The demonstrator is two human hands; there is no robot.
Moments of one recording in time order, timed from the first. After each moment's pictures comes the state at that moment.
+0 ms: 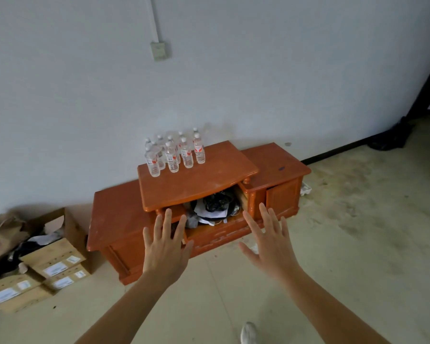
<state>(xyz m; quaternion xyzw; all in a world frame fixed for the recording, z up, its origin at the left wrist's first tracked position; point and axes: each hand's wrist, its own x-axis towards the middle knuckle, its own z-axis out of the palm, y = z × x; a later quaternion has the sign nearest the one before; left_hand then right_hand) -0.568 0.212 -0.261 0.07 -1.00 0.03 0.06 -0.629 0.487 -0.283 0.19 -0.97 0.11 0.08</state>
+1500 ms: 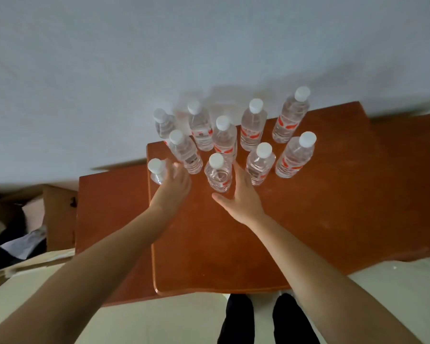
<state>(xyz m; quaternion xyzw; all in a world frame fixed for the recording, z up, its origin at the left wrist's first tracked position) -1.294 -0.191 -0.447 -0.10 -0.86 0.44 -0.24 -1.359 0.001 -0.496 0.18 -0.87 0.40 -0.24</state>
